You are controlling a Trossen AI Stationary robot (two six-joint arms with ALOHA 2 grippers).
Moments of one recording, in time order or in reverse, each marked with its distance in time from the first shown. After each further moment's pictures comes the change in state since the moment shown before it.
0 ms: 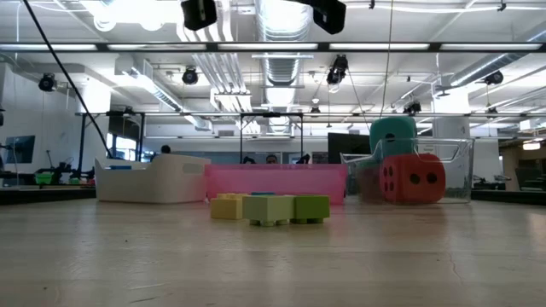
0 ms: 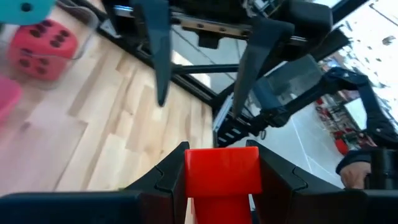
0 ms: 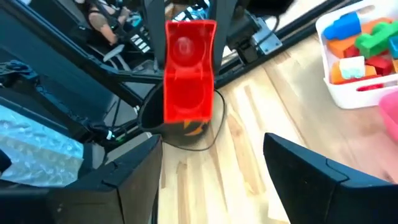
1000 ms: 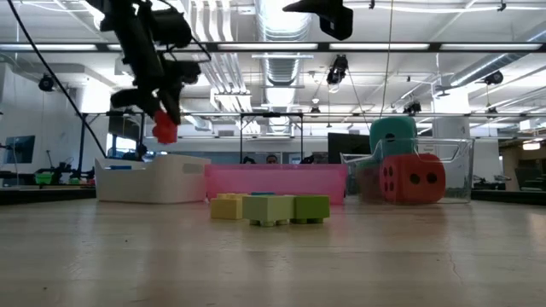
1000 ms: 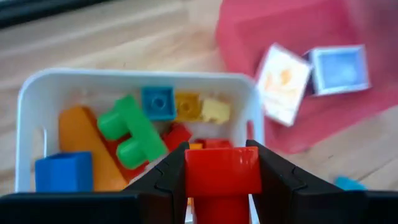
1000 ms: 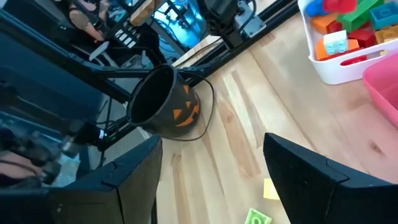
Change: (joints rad) left arm 0.454 0.015 -0.162 -0.518 -0.504 0.026; right arm 0.003 0.000 0.000 -0.069 0.029 0.067
